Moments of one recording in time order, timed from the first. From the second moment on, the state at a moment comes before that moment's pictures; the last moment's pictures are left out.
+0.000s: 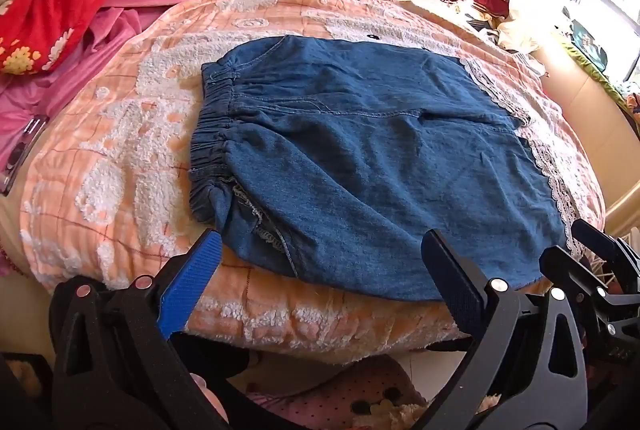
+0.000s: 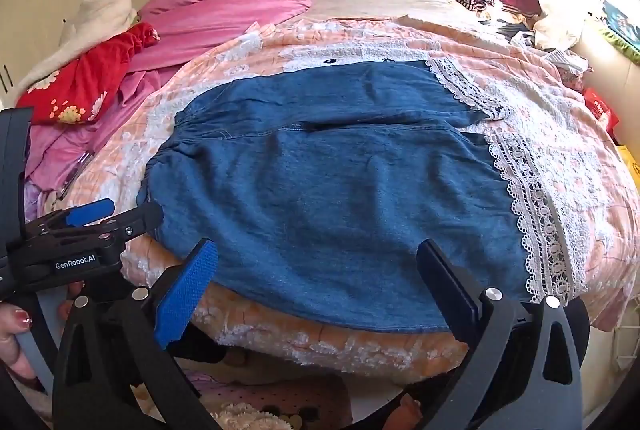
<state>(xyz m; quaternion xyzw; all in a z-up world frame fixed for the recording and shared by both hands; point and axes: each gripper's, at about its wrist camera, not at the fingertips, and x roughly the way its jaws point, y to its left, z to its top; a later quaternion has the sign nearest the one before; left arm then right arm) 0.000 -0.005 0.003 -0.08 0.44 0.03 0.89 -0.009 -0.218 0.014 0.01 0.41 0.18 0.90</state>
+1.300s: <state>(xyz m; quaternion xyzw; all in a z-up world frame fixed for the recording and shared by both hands) -0.002 -0.002 0.006 -0.08 0.44 0.02 0.90 -0.008 -0.214 0.014 0.00 0.41 0.17 0.90</state>
